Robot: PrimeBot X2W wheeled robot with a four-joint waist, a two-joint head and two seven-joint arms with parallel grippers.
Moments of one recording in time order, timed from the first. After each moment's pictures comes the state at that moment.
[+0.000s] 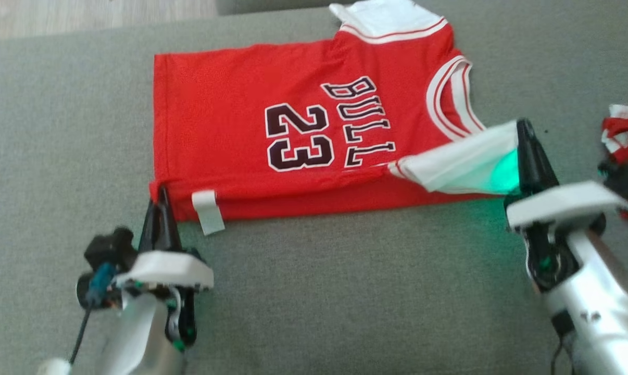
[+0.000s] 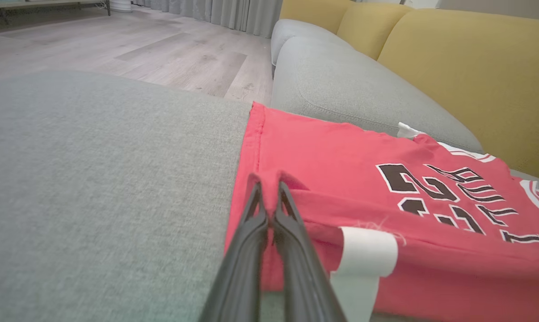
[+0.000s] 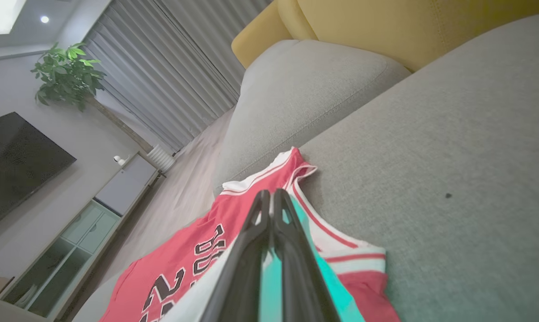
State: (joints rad) left arm -0.31 0.04 -0.14 0.56 -0.40 0.04 -0.26; right arm -0.42 -0.27 0.35 0.53 0.99 0.13 -0.24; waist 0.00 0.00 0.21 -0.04
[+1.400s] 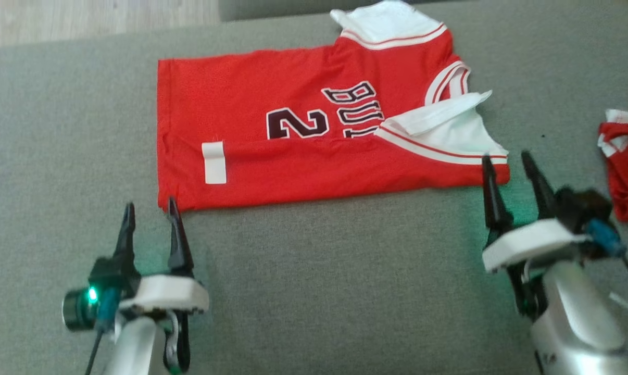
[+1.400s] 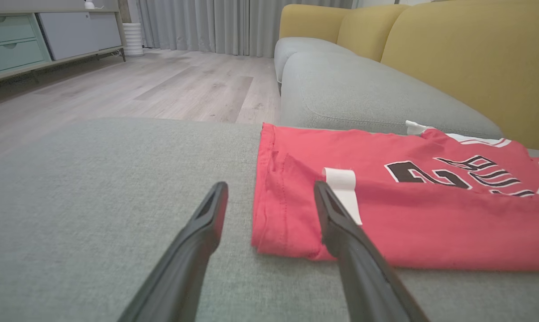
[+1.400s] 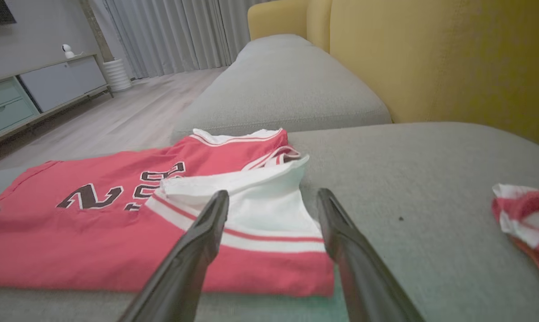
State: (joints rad) left arm -0.23 0.03 -0.09 0.44 -0.21 0.10 -0.26; right arm -0.35 -0.11 0.08 0.56 0.20 0.13 -0.25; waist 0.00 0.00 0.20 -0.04
